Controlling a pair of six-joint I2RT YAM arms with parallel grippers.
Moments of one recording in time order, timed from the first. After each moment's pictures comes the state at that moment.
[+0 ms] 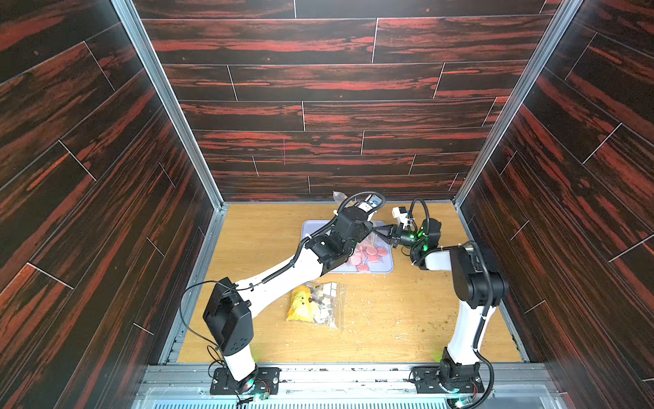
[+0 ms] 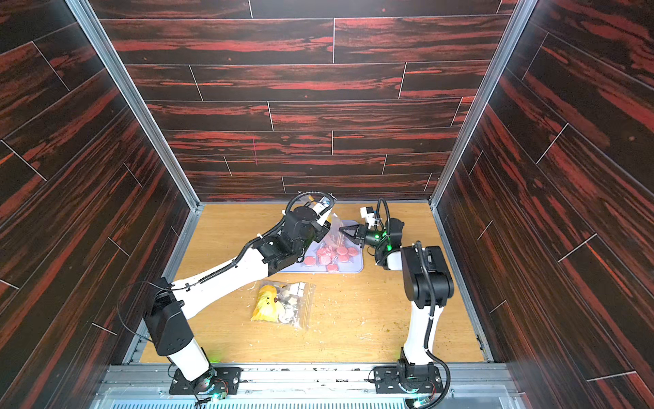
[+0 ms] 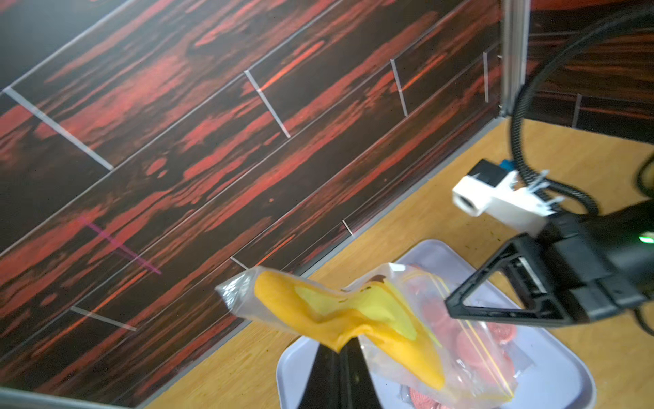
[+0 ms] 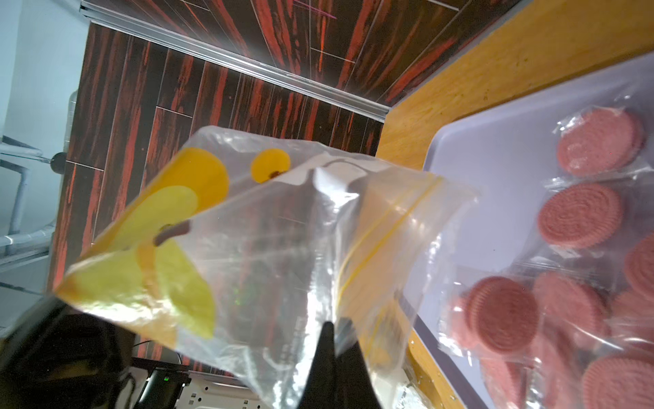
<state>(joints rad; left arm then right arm) -0.85 1.73 1.53 -0.08 -0.52 0.30 0.12 1.99 1.01 0.99 -1.13 1.24</state>
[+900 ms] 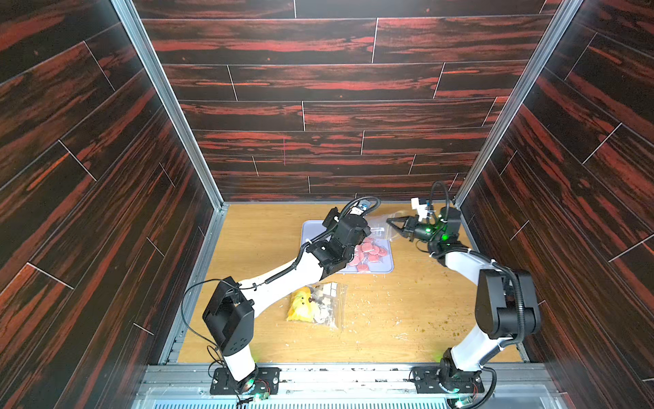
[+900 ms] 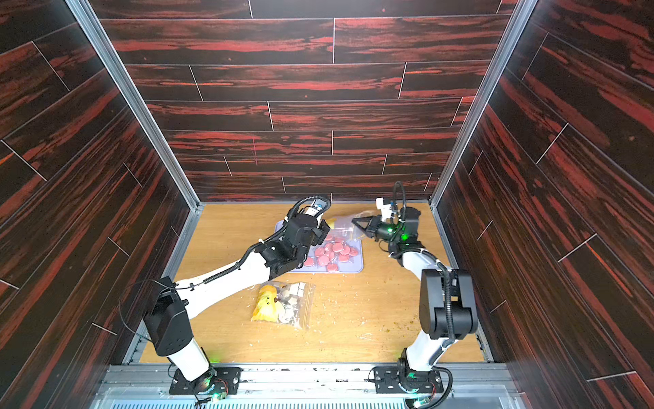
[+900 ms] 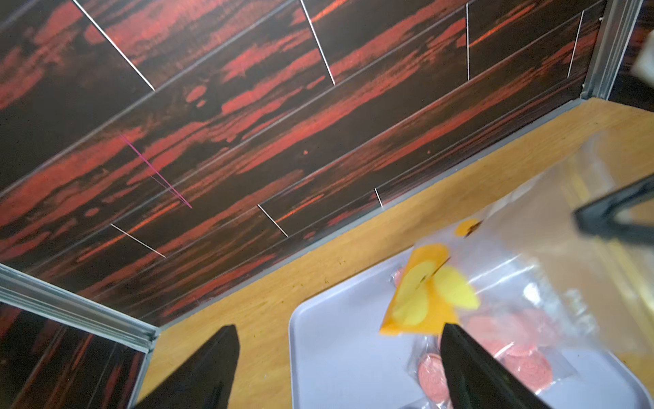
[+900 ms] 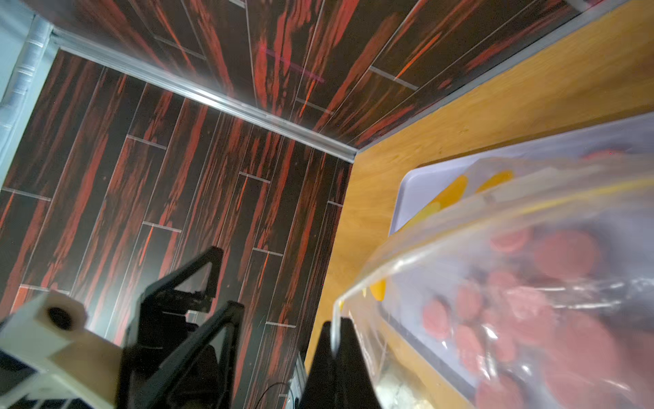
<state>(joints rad) -0.84 1.73 1.46 -0.09 -0.66 0.16 0.02 1.68 1.02 0.45 -1.01 0.96</state>
